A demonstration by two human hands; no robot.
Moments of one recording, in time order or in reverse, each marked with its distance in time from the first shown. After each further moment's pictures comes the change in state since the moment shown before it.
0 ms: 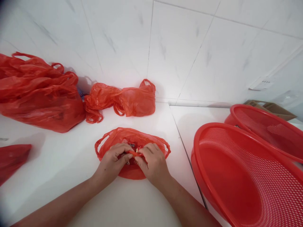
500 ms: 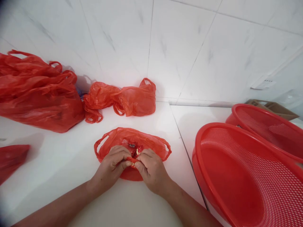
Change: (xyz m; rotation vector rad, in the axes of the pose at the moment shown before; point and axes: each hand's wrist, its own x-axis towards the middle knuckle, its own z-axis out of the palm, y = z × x) left_hand -0.007 -0.003 -0.003 0.052 -0.057 0.190; right_hand -0.006 -0.008 -0.001 0.299 -0.168 0.056
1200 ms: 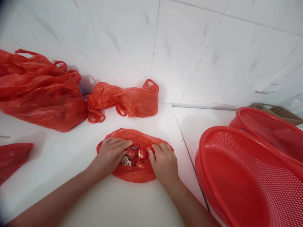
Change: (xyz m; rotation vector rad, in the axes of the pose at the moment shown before) left_hand 0.008 -0.036 -0.020 0.521 -0.004 0.115; right_hand 0.005 0.030 -0.008 -0.744 0.254 0.075
